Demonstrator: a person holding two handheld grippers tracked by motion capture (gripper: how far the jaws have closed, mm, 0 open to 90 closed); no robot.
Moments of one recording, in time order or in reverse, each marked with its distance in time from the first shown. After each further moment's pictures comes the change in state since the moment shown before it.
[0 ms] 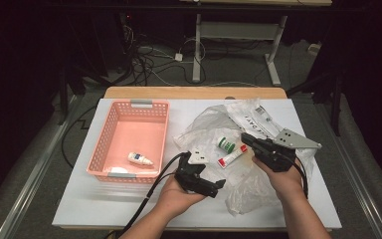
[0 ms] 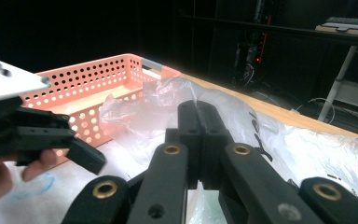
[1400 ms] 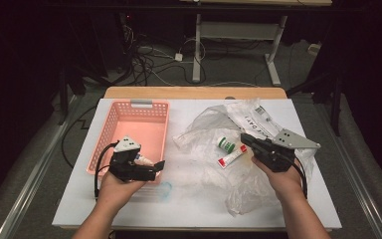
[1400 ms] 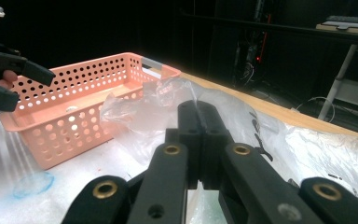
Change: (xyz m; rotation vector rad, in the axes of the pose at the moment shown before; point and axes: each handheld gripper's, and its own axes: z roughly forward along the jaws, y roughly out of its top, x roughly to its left) left arm 0.088 -0.043 -0.121 -0.064 0.244 -0.174; right arm 0.001 0.000 0.001 0.005 -0.003 0.008
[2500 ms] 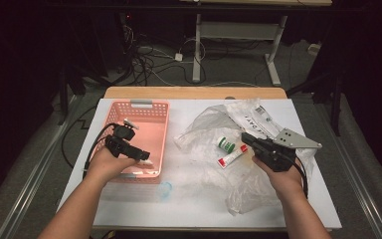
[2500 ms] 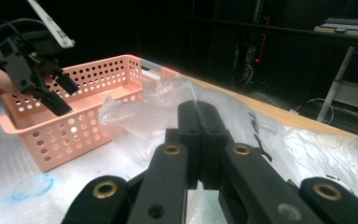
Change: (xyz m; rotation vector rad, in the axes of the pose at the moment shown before) left arm 0.066 0.034 0.049 0.543 0.118 -0.103; right arm -0.001 0.001 -0.002 -0.006 -0.004 0.001
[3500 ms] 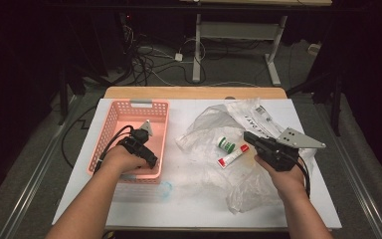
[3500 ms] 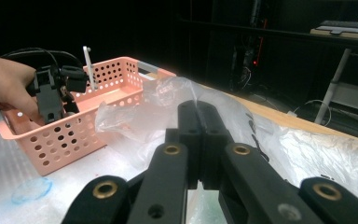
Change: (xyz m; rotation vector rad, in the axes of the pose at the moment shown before) left arm -0.010 0.027 0.046 0.340 0.033 -0.034; right arm -0.004 0.001 -0.004 -0.014 -0.003 0.008
